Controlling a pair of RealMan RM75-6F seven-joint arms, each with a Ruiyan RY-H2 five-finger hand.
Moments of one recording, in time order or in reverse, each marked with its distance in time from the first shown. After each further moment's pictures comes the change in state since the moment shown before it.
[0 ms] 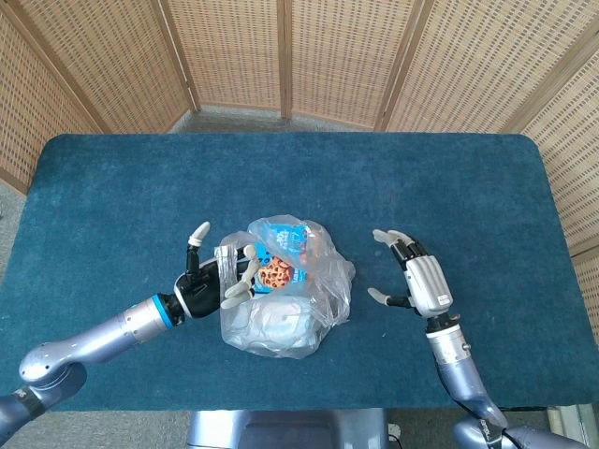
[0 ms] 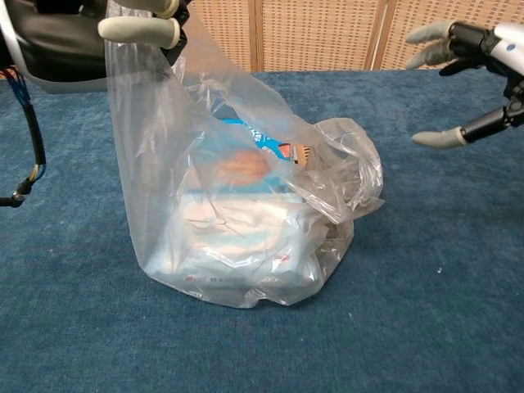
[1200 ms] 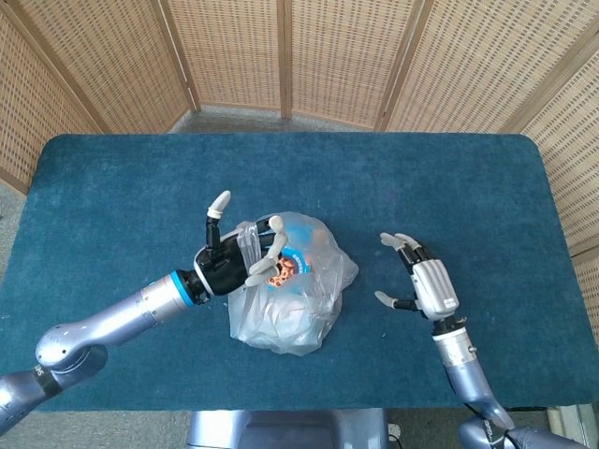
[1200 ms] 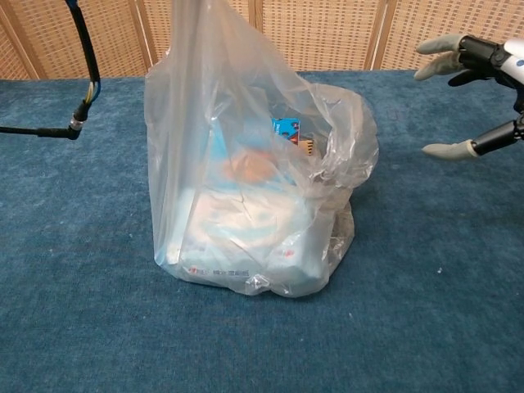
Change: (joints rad) left arm -0.179 -0.015 -0.064 -0.071 -0.023 0.173 -0.024; right arm -0.001 -0.013 -0.033 0.082 -0.020 0.029 0.070
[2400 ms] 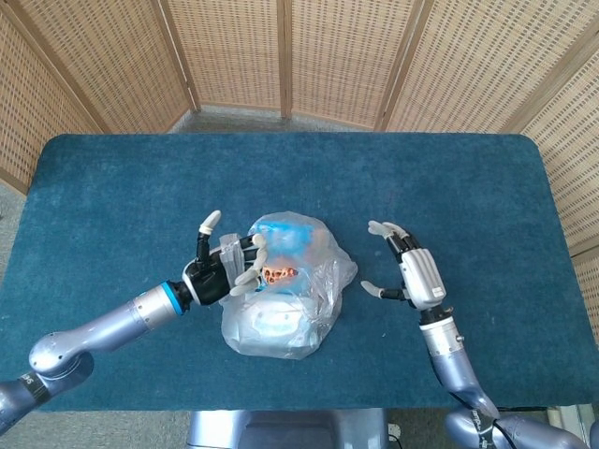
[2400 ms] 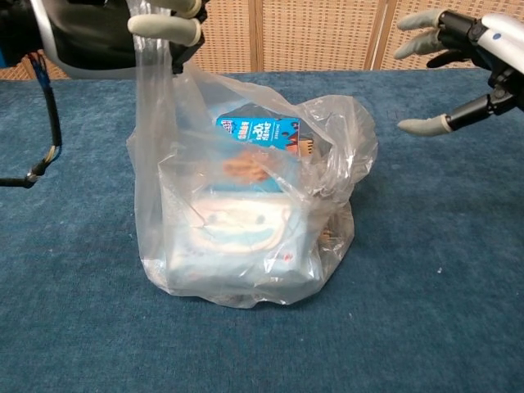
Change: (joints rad) left arm 0.074 0.053 0.095 0.056 0.063 -0.022 -0.011; right arm 0.047 -0.012 0.044 -0.056 0.052 -0.023 -0.014
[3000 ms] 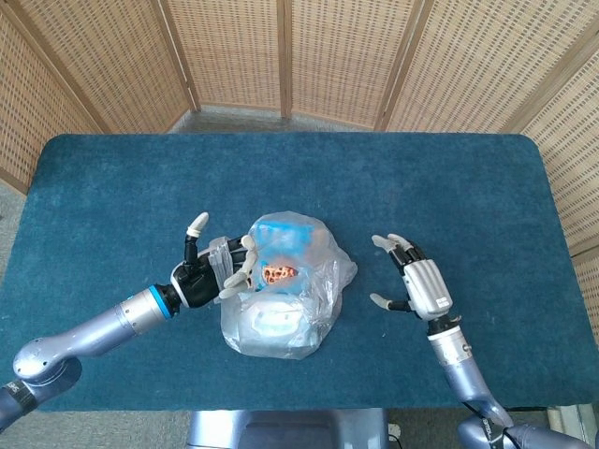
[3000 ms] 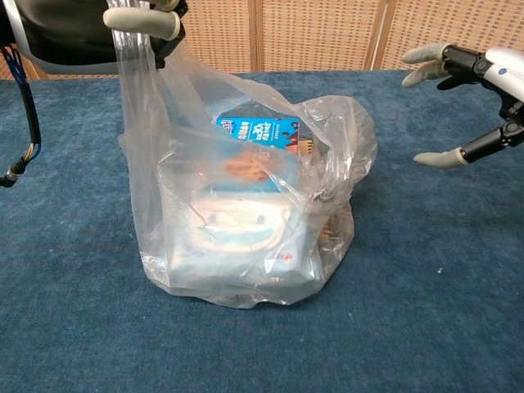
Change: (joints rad) left arm 0.045 0.019 -0.026 -0.018 -0.009 -0.028 0.023; right arm -0.023 0.021 -0.070 0.036 -0.048 0.002 -0.035
